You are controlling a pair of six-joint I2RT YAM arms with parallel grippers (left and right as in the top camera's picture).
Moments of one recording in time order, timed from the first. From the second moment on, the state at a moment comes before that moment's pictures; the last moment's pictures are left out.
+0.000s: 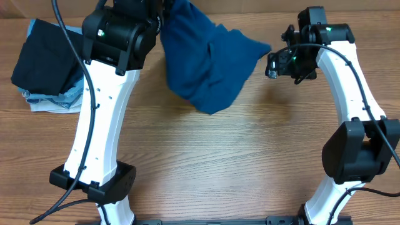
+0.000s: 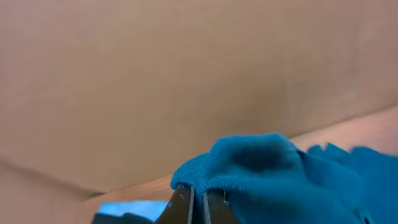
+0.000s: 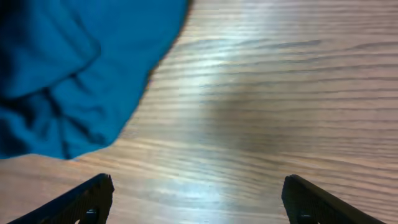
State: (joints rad) left arm -0.39 1.94 2.56 -1.03 -0.43 0.23; right arm 0.04 1.98 1.83 -1.19 -0.17 0.04
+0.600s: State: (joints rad) left arm -0.39 1.93 2.56 -0.30 0.53 -0.11; right arm -0.09 1.98 1.83 -1.19 -0.16 0.15
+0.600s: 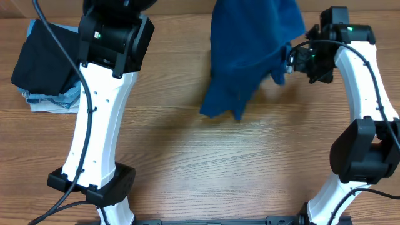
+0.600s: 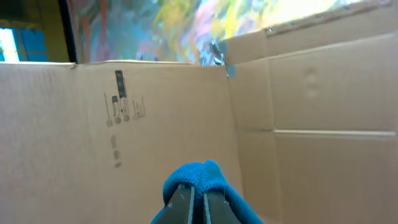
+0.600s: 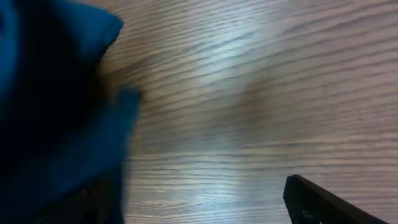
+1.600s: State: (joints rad) left arm -0.39 1.92 2.56 -0.30 0.32 -0.02; right arm -0.01 1.98 1.44 -0.83 -0.67 -0.53
